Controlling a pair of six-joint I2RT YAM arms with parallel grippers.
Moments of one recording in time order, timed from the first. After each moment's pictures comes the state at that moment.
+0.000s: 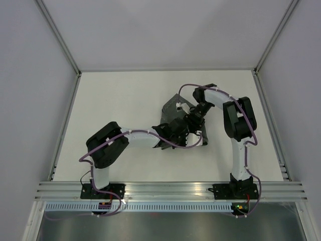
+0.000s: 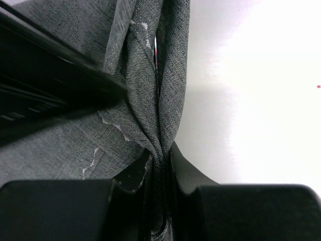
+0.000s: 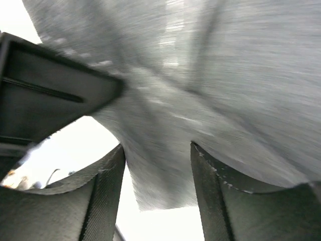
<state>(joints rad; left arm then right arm) -1.00 1.89 1.08 -0.02 0.19 0.67 0.32 2.18 1.60 -1.27 -0.62 -0.78</state>
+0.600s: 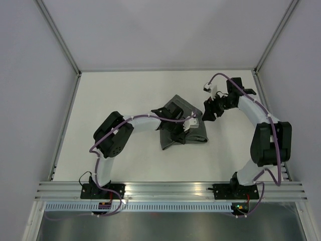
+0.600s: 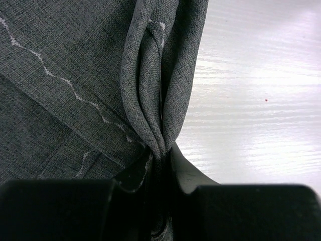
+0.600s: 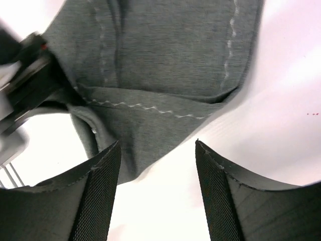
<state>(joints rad) -0.83 2.03 1.31 -0.29 0.59 0.47 0.05 1.76 1.35 -0.81 -0.71 -0.62</state>
